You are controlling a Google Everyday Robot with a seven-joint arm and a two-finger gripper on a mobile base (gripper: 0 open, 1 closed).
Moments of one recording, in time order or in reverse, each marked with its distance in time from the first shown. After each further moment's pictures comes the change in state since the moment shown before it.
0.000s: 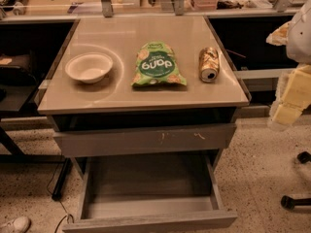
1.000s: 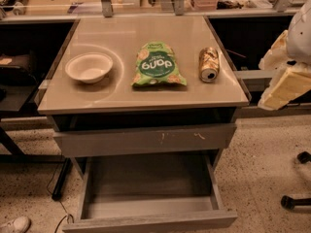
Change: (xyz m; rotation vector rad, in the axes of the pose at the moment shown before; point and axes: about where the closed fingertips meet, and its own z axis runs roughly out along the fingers) arm 0.000 0.000 0.000 0.000 0.000 0.000
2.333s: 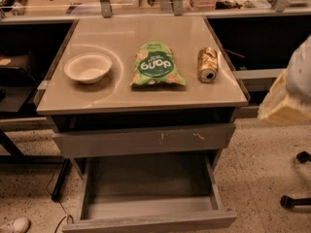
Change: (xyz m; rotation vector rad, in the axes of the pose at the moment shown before) arm 0.010 0.045 0.023 -0.037 -0.002 0.075
